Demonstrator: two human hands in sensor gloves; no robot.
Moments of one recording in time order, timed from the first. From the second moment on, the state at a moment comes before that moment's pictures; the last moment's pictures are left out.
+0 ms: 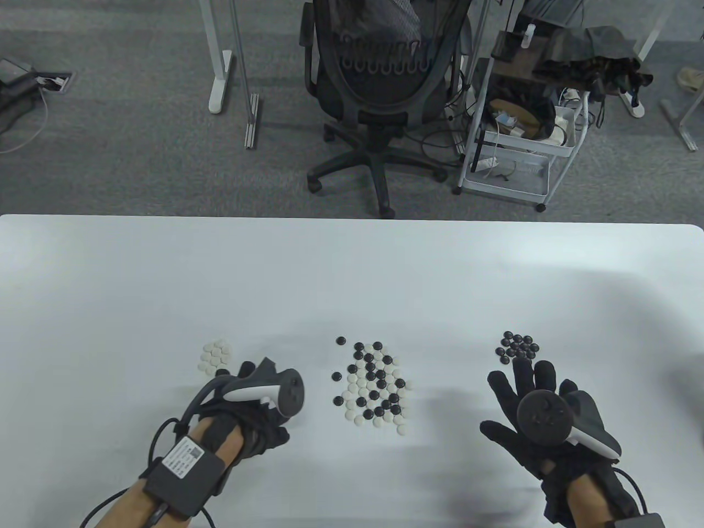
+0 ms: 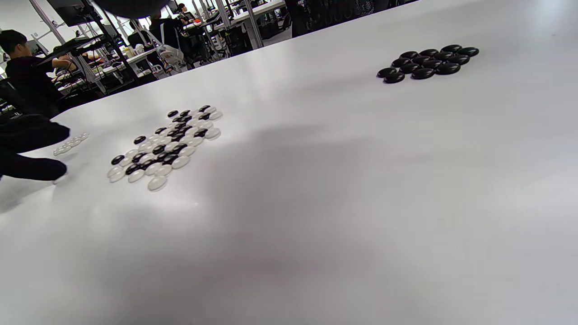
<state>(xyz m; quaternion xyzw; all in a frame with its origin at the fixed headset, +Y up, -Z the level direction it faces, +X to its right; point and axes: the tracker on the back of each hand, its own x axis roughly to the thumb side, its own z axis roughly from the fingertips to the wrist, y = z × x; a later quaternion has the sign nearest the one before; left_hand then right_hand) -0.184 -0.741 -0.283 -0.45 -0.13 -0.08 0.88 0.267 -0.707 -0.249 0.17 0.18 0.96 0.12</state>
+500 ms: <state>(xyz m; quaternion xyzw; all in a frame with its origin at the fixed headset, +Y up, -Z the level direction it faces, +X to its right) -0.299 -0.746 -0.308 -0.43 0.06 0.04 0.90 0.265 -0.710 -0.250 0.17 0.19 0.96 0.12</state>
